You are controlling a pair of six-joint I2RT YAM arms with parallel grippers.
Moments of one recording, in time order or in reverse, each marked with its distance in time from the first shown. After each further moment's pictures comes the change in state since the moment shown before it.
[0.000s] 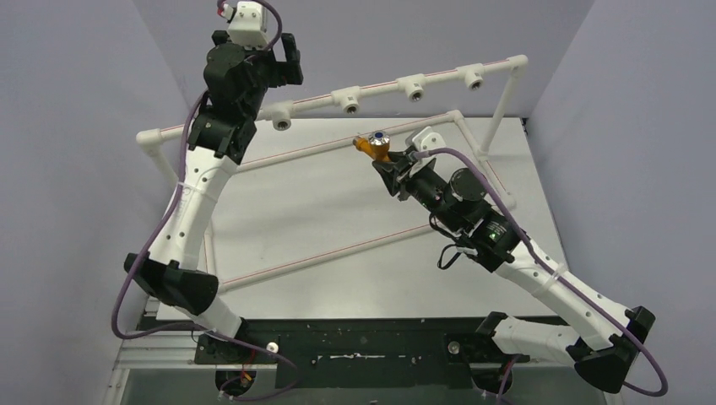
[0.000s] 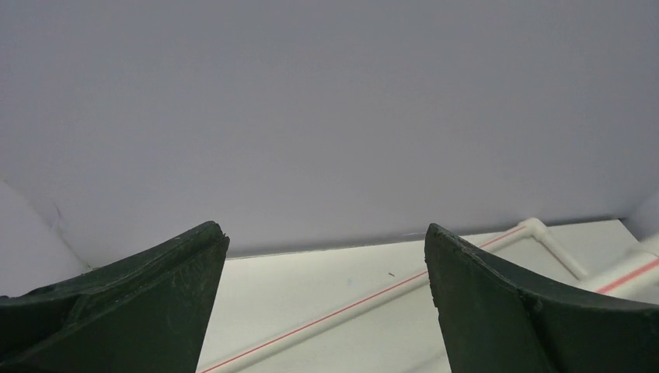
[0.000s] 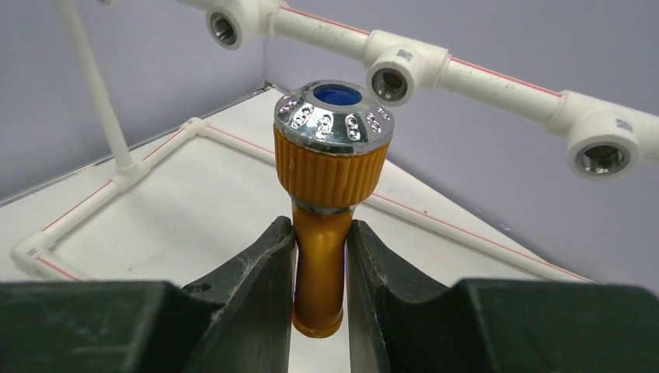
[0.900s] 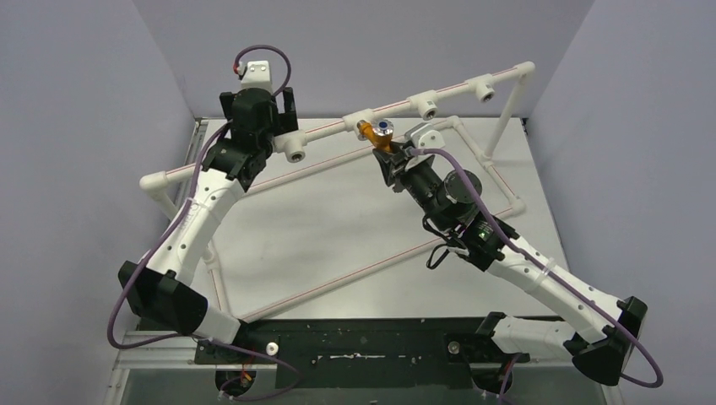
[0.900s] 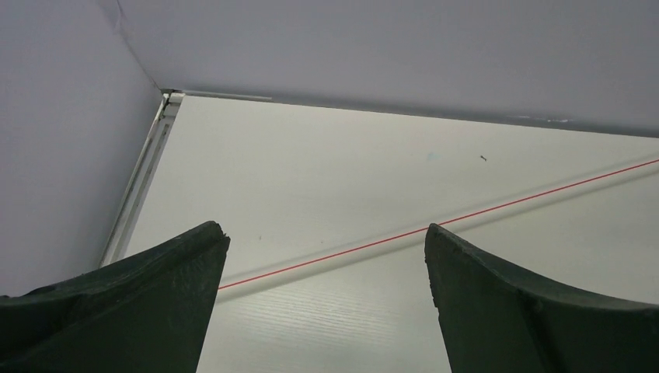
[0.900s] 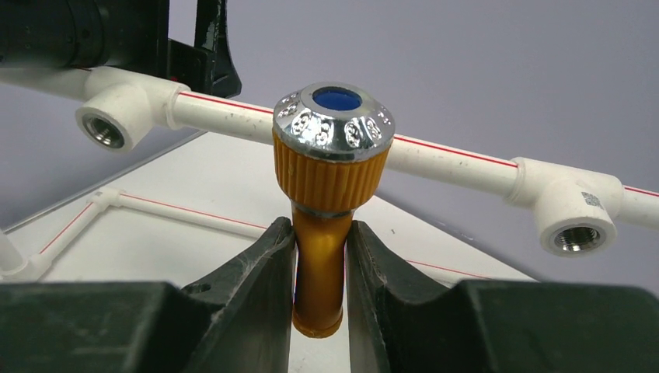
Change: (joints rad) left arm -0.018 -0.076 -0.344 -0.151 -0.288 -0.083; right arm 0.061 0.059 -0.002 0.163 0.201 -0.064
